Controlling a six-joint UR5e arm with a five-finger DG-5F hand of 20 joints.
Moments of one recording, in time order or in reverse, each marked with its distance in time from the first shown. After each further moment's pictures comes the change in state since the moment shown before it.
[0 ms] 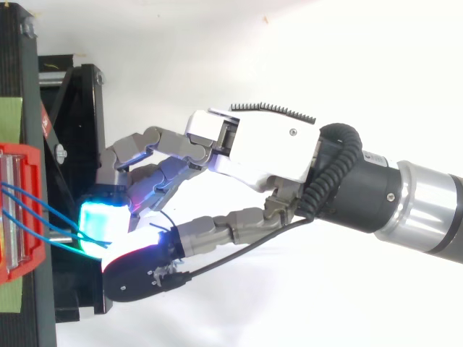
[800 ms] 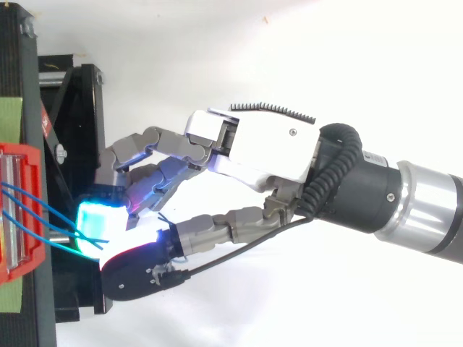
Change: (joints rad) arm 0.000 0.000 0.002 0.000 0.000 0.000
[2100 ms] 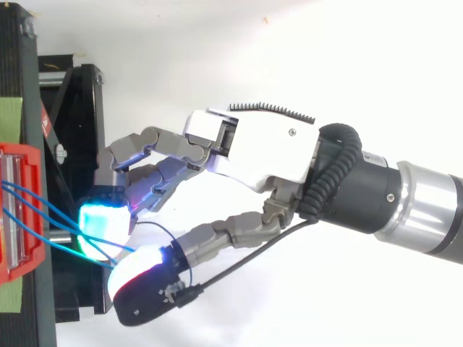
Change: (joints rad) arm 0.000 0.000 0.003 0.000 -0.001 0.000
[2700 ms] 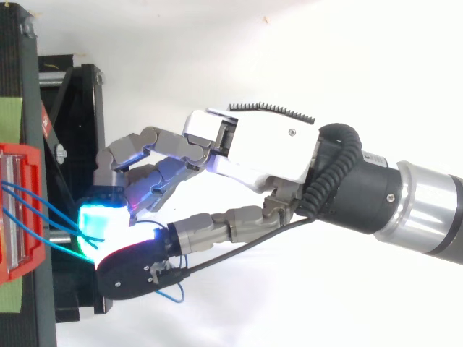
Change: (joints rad) arm 0.000 0.000 0.002 0.000 0.000 0.000
